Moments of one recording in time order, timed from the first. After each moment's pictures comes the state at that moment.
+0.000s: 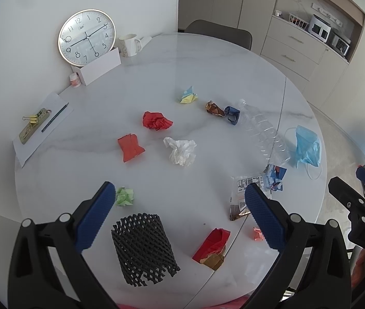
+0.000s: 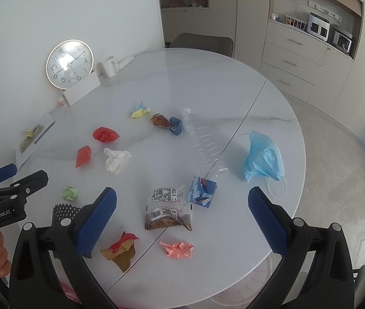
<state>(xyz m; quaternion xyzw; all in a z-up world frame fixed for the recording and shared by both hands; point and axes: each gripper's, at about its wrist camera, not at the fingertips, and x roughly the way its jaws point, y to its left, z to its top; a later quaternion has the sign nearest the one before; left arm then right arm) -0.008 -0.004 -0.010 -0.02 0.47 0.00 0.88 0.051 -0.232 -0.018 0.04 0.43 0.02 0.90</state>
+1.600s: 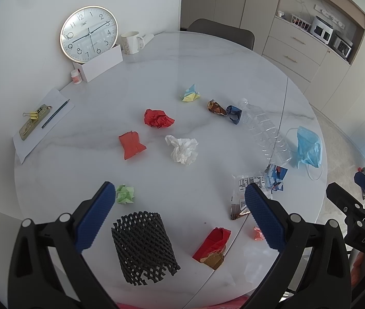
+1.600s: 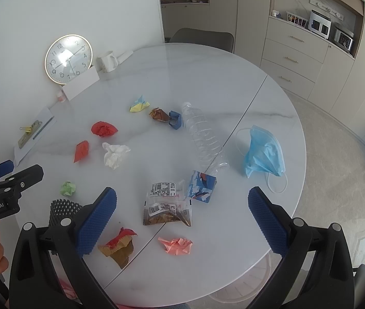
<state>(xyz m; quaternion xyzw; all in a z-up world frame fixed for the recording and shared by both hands) -0.006 0.000 -0.012 -0.03 0.48 0.00 0.88 0.056 -0.232 -0.022 0.04 0.45 0.02 0.89</state>
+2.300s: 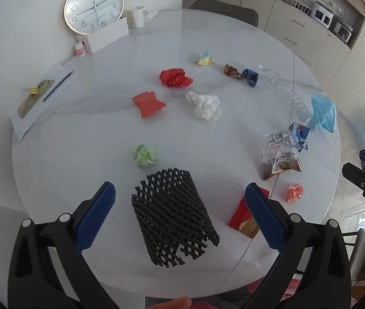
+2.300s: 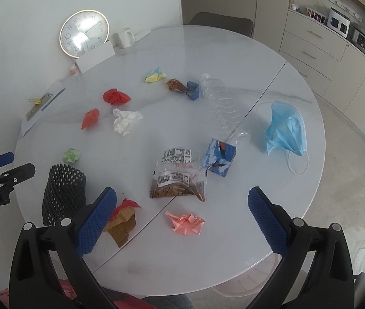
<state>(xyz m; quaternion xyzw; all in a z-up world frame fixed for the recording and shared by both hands) -0.045 0.053 -0.083 -0.02 0.52 -0.01 0.85 0.035 -0.213 -0.079 0.01 0.48 0.08 0.87</state>
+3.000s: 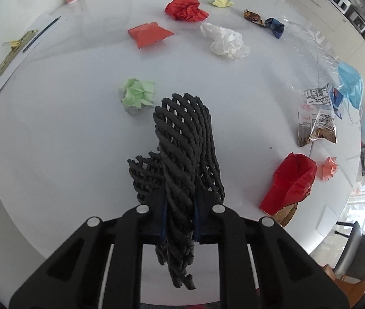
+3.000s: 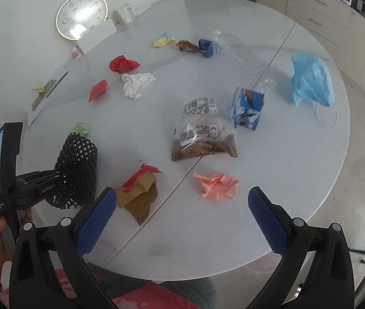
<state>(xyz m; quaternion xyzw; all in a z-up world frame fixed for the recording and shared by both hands) -0.036 0.066 -0.177 -0.04 0.60 -0.02 0.80 0.019 -0.183 -0.128 0.10 0.55 0.08 0.83</state>
